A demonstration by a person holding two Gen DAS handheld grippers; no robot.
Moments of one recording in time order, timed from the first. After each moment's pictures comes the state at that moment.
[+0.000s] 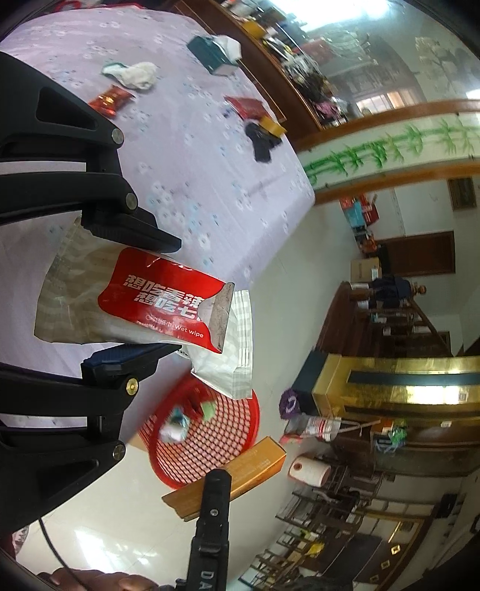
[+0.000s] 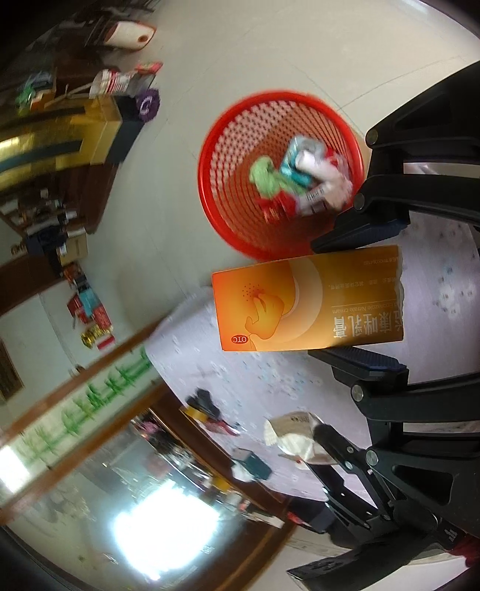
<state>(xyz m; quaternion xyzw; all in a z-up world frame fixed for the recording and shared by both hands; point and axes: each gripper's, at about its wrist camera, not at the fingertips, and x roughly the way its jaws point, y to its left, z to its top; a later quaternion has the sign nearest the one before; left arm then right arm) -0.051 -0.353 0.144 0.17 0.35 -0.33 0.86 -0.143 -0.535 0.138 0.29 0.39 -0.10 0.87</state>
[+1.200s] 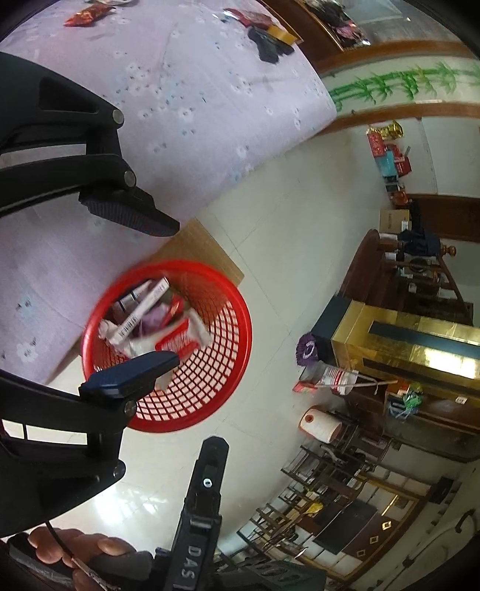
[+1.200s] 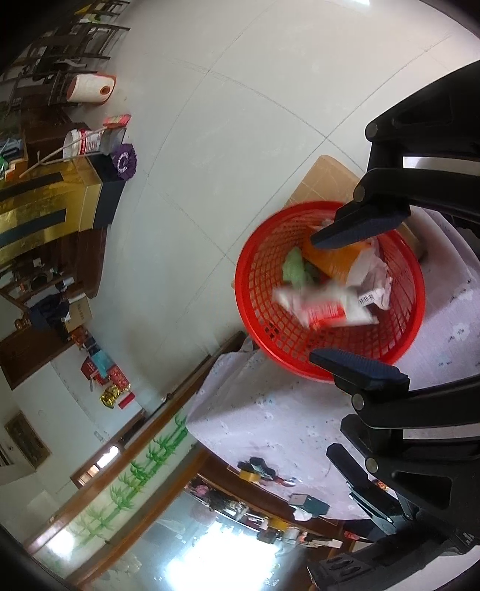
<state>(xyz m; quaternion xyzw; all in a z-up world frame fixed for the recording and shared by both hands) -0.039 -0.470 0.111 0.13 0.42 -0.40 0.80 -0.158 -0.662 0.116 0.35 0.39 -0.19 0.83</state>
